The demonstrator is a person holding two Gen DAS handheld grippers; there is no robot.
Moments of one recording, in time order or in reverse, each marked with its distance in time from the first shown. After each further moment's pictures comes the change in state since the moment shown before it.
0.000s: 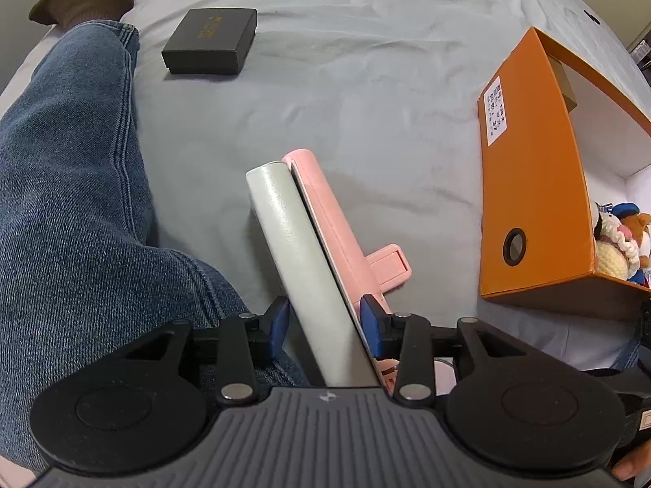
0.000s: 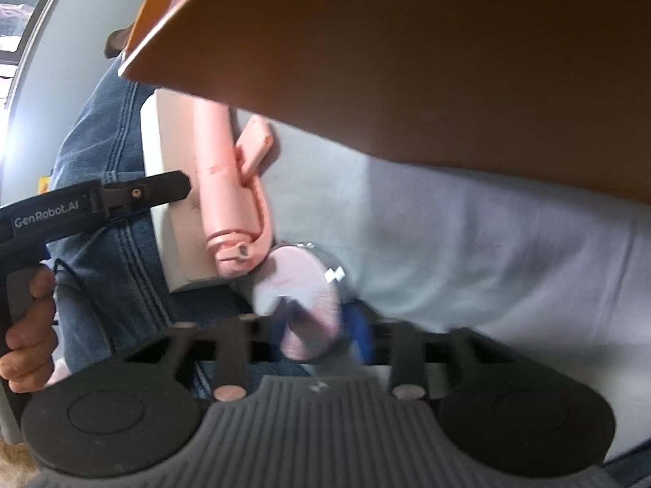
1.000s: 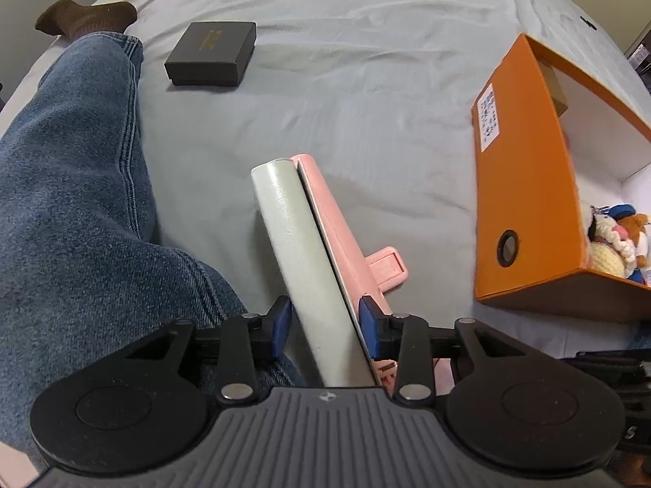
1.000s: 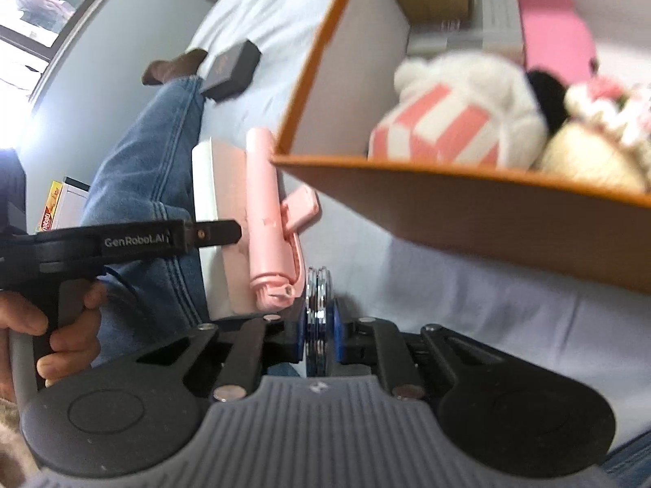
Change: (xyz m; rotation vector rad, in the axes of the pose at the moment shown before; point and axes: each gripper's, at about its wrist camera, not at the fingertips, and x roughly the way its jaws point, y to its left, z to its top) left arm -0.006 -0.015 -0.002 0.005 -0.046 0.004; right arm -0.050 0.031 -0.006 -0.155 -0.197 -0.046
